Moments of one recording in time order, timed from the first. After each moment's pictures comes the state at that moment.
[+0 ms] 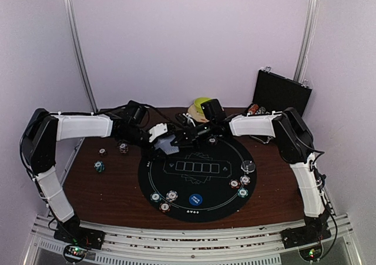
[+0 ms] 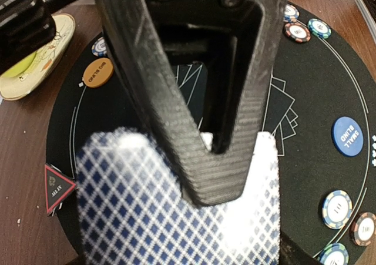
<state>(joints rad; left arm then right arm) -0.56 1.79 1.21 -0.35 0.50 0.69 0.65 2.31 1.75 -0.03 -1.15 0.63</state>
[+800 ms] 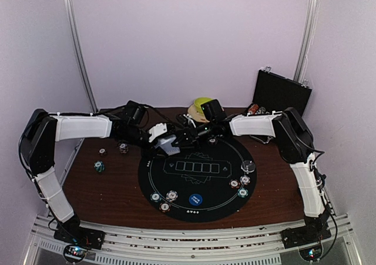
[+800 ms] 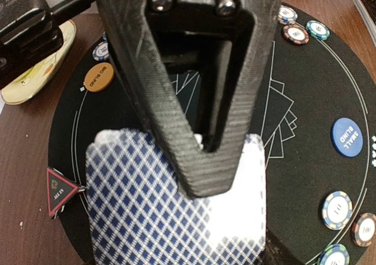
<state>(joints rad) -0.56 1.77 1.19 -0.32 0.50 0.70 0.65 2.31 1.76 -0.07 -1.13 0.60</state>
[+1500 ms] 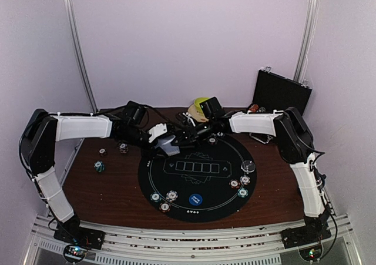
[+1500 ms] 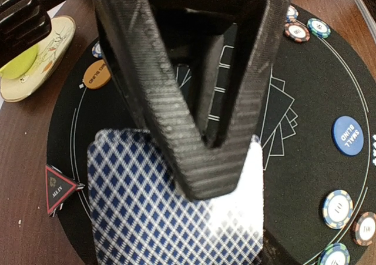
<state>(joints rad) -0.56 1.77 1.19 -0.33 0.50 0.70 0.66 2.31 1.81 -0.19 -1.09 0.50</state>
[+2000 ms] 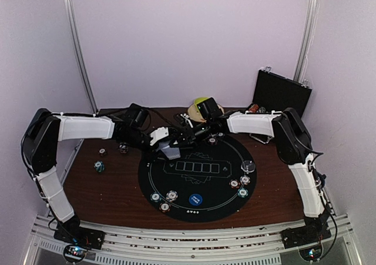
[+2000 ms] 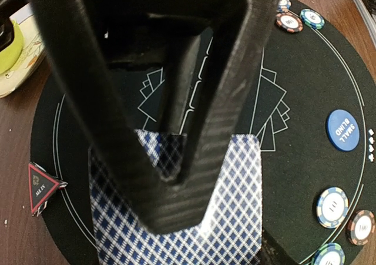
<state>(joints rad) -0.58 1.80 1.19 -0.35 0.50 0.70 0.67 2.33 1.85 -0.24 -1.03 0.45</state>
